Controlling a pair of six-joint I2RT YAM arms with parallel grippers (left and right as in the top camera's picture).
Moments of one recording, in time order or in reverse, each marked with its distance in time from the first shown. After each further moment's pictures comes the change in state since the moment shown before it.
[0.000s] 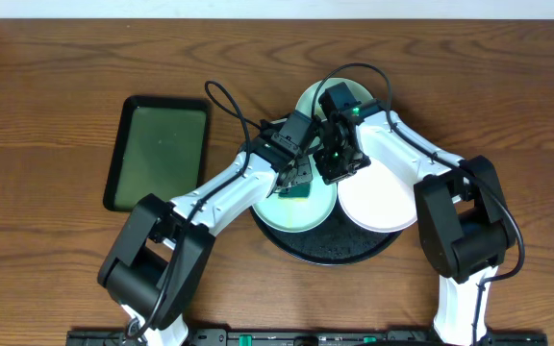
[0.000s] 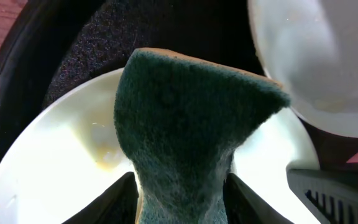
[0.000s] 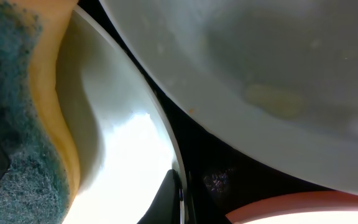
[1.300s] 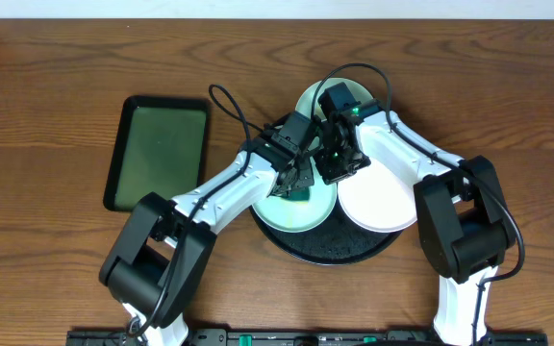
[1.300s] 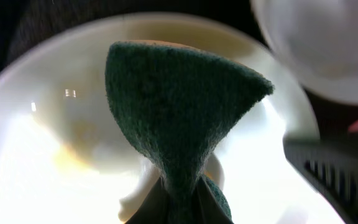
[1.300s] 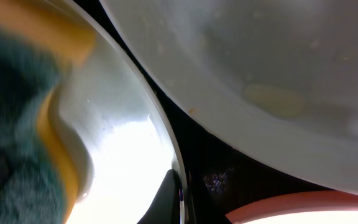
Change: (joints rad) left arm 0.002 0.006 0.000 -0.041 0.107 0.021; right arm 0.001 0.000 0.000 0.000 0.003 0.000
